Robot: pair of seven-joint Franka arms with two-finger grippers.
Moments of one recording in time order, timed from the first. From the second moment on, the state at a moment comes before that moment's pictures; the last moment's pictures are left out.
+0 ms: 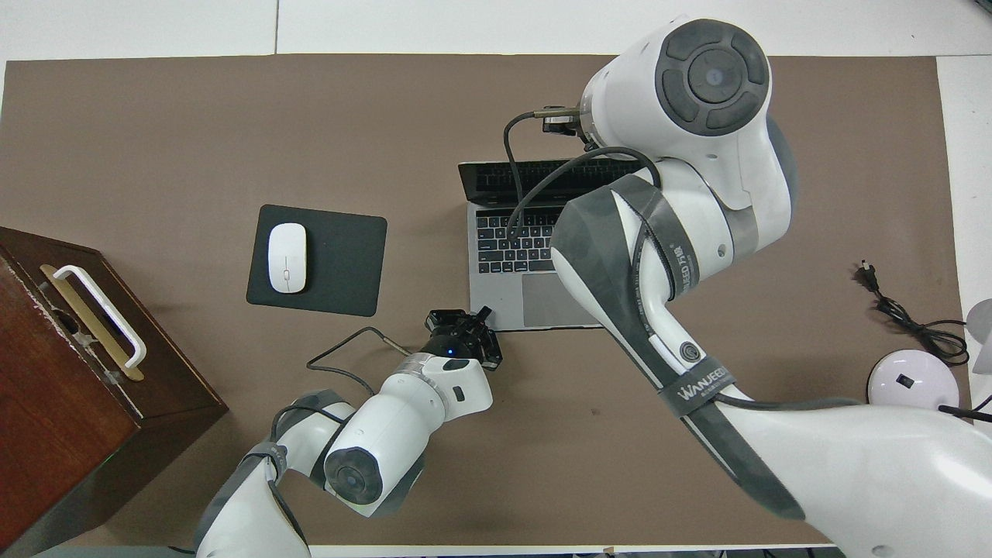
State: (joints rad) left arm -0.81 0.28 0.04 -2.49 -0.10 3.50 0.01; right arm 0.33 0.45 0.09 -1.35 -0.14 2.10 0.52
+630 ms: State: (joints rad) left arm -0.81 0.28 0.04 -2.49 -0.10 3.50 0.01; right arm 0.33 0.47 0.09 -1.34 -0.14 2.11 0.51
